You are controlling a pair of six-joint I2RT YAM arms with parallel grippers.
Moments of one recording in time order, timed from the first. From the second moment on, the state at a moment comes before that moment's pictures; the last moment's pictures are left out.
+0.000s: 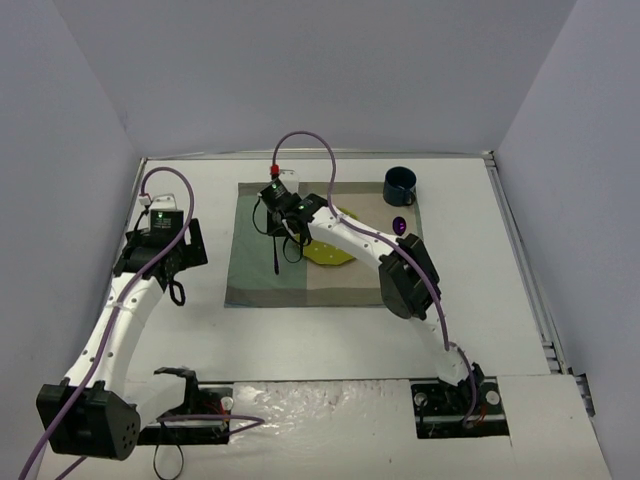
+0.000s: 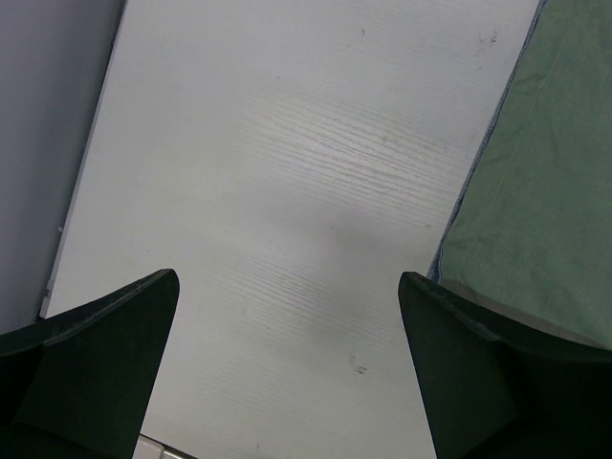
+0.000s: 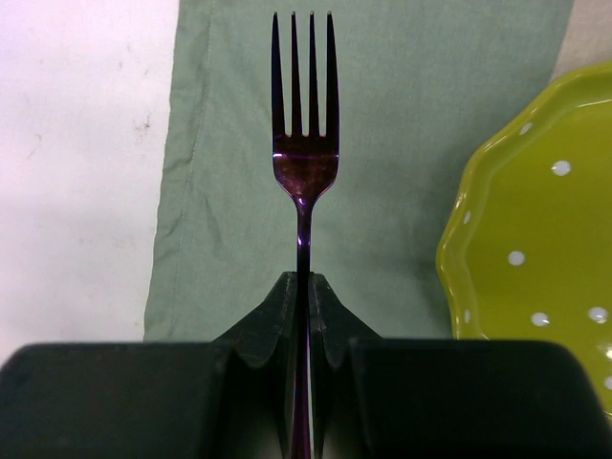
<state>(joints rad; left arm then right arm) -0.11 1.08 0.99 -0.76 -0.38 -0.26 0.83 2.28 2.01 -0.56 0.23 0.66</state>
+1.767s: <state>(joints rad) -0.09 1.08 0.99 -0.75 -0.37 -0.26 0.85 2.45 2.02 -0.46 0.21 0.83</state>
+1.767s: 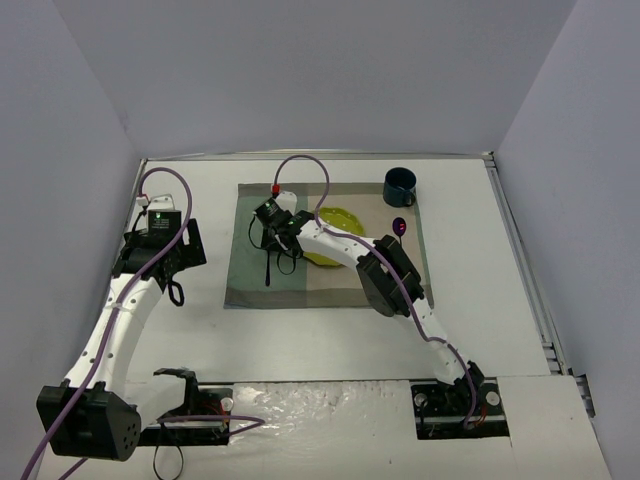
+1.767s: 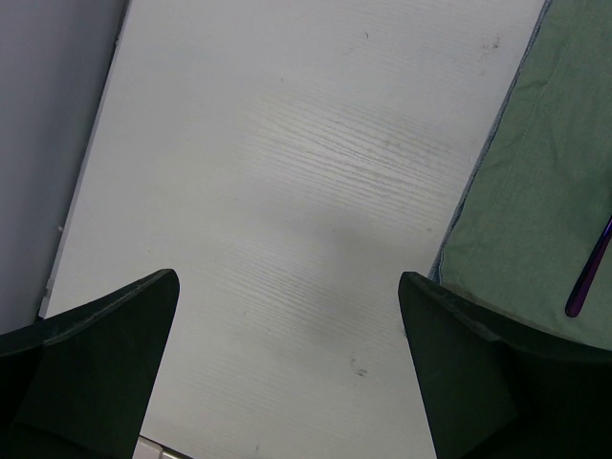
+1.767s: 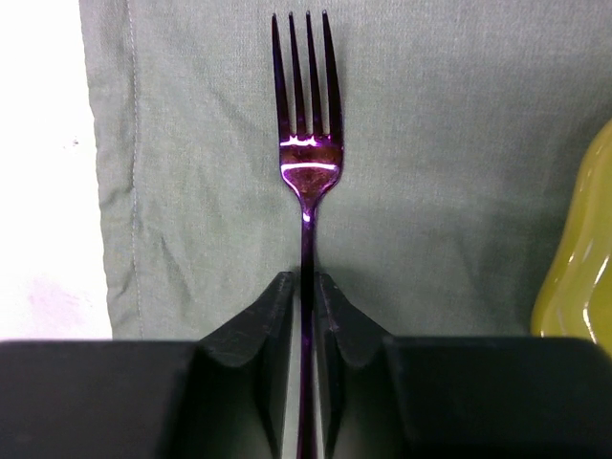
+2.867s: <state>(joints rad) -0.08 1.03 0.97 -0.71 -0.30 -0.25 0.75 1.66 1.48 -0.40 0.50 0.52</state>
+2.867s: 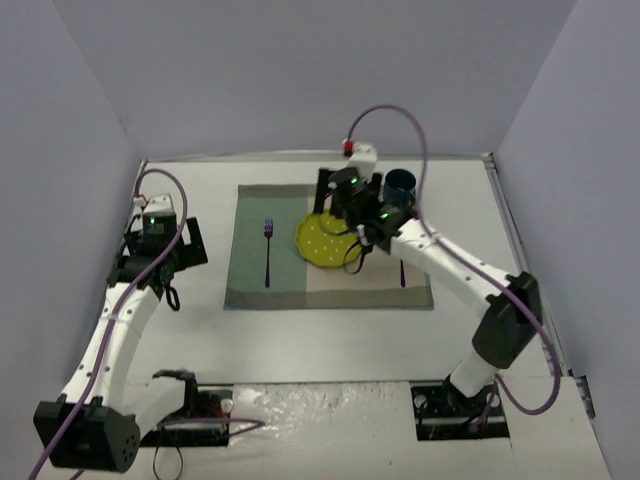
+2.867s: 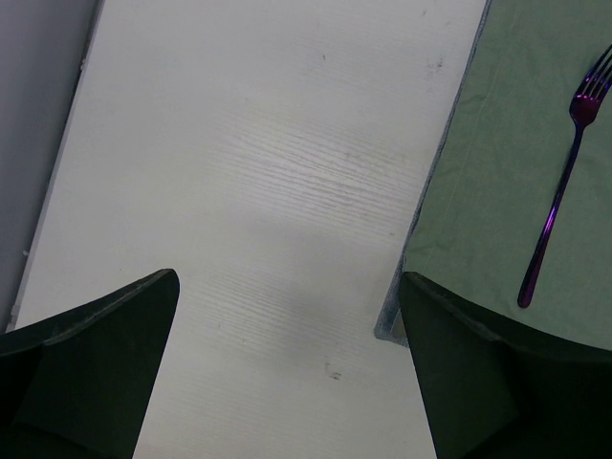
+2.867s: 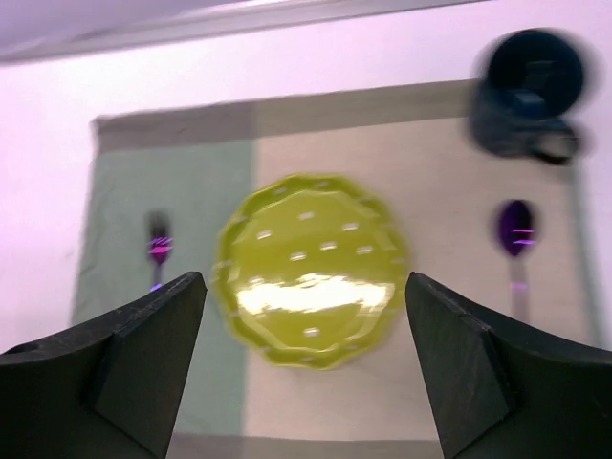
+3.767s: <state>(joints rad) -0.08 0.58 1.07 -0.80 -0.35 -0.20 0.52 0.43 0.88 -0.42 0.91 0.16</state>
